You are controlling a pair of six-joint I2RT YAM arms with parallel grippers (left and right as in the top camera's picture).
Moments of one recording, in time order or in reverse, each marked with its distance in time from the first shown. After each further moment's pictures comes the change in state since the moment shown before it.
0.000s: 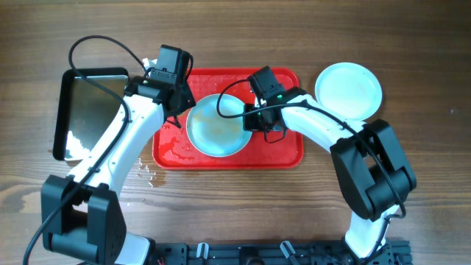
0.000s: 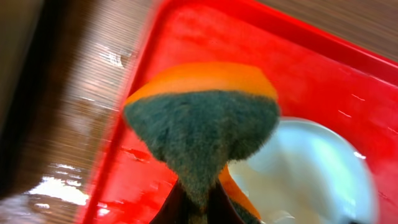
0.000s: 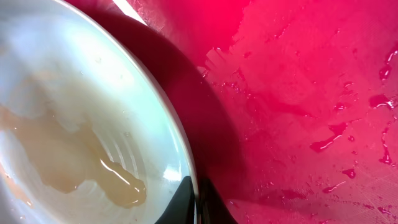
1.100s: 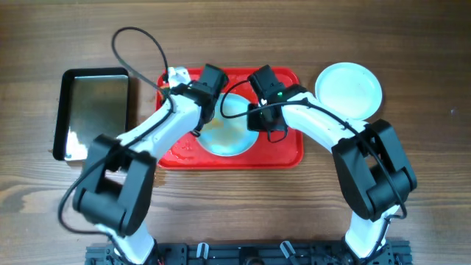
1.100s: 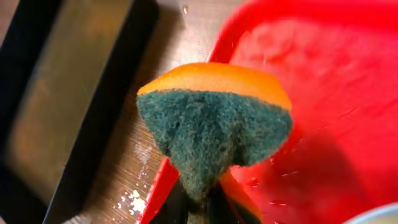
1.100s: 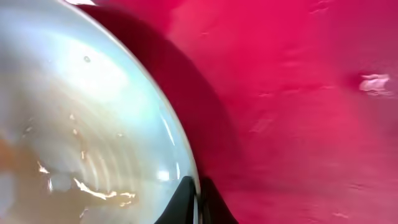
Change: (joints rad) left arm -0.164 0.193 -0.028 0.052 -0.549 -0.084; right arm -0.003 -0.003 0.040 -0.124 0.127 -0.004
